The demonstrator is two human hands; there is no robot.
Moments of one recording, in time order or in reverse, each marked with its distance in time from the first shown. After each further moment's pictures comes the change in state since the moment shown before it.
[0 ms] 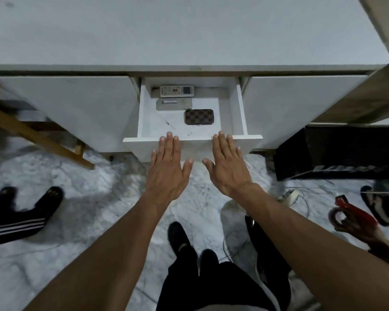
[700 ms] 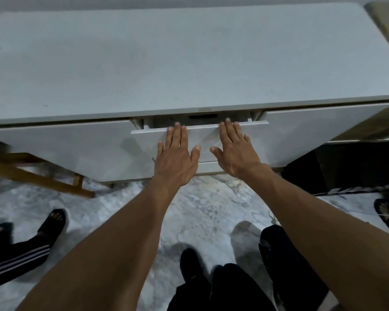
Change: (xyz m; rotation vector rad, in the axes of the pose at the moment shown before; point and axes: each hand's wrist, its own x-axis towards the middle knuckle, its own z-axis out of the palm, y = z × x) left_hand 0.164 -0.009 -0.052 0.010 -0.046 0.034; right_hand 0.159 0.000 -0.061 -0.070 -0.004 0.048
